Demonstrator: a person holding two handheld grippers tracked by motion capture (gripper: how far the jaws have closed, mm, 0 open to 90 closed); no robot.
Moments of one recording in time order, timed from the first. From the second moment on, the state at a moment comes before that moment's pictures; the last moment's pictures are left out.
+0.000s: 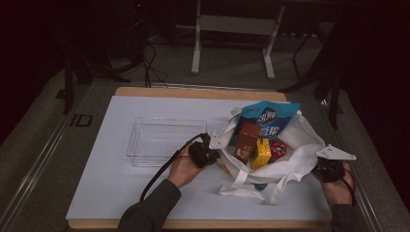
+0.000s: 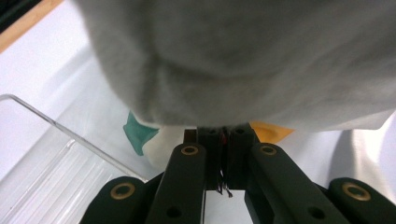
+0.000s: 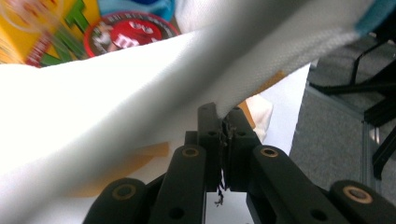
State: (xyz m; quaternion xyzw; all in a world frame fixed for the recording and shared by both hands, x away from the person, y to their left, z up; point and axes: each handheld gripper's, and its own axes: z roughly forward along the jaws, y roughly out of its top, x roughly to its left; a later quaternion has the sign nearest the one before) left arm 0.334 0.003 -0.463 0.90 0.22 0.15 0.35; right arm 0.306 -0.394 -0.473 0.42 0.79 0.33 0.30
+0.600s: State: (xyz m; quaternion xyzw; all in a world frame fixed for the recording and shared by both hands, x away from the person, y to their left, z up) left arm 0.342 0.011 -0.468 0.89 0.26 0.12 0.37; right arm 0.315 -0.399 -0.486 0.46 0.78 0.34 0.26
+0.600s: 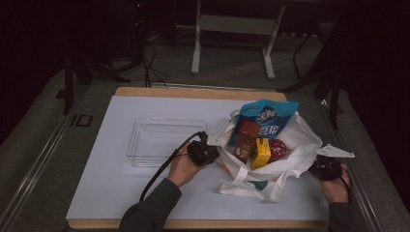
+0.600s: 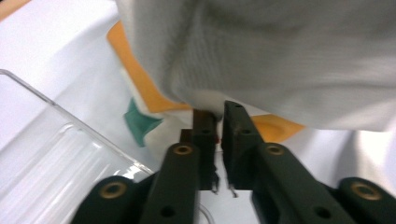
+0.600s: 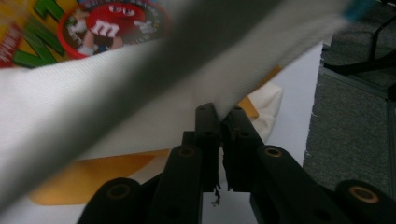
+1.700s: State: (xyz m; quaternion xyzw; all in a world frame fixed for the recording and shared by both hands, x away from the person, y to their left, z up) left arm 0.298 0.048 -0.395 0.84 0.21 0.12 0.49; right arm 0.265 -0.421 -0.424 0.43 0.74 0.46 0.22
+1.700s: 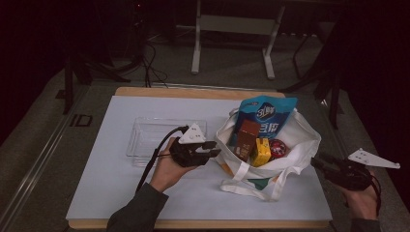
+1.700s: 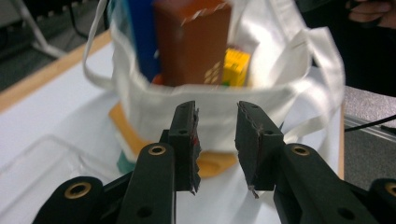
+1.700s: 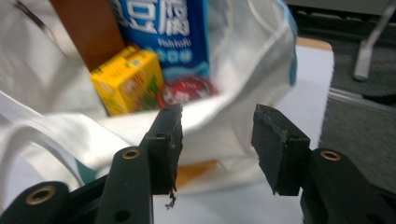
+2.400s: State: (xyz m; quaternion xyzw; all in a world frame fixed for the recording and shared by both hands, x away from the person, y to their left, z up) left arm 0.302 -0.018 -0.421 0.90 0.11 0.11 0.40; right arm 0.293 -0.393 -0.427 0.45 0.76 0.40 0.24
